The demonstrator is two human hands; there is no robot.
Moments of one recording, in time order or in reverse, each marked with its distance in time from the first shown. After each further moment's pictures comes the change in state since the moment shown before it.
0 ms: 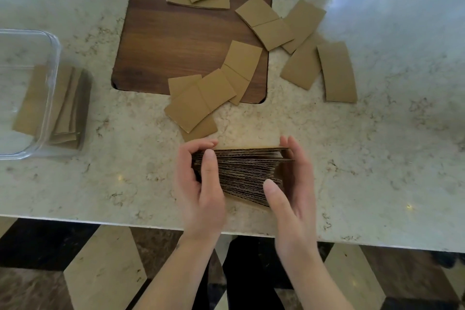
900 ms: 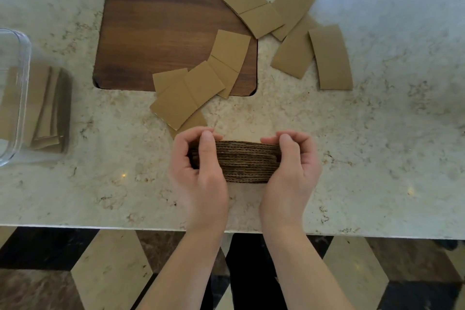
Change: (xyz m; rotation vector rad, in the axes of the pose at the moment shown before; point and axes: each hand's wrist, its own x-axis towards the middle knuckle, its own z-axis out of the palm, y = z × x) left_hand 0.005 0.014 0.023 -0.047 0.109 -0.128; right_hand 0.044 0.004 0.023 0.218 0.505 0.120
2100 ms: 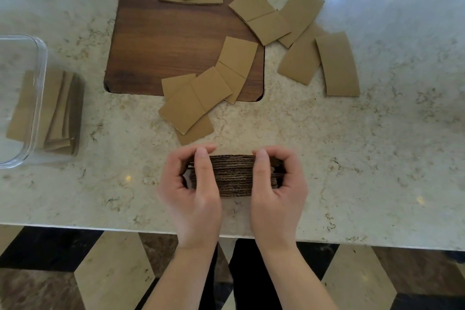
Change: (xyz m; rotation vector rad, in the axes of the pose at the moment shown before) left_hand -0.002 -0.003 -0.024 0.049 0.018 0.129; right_hand -0.022 0.012 -0.002 -0.253 -0.166 -0.252
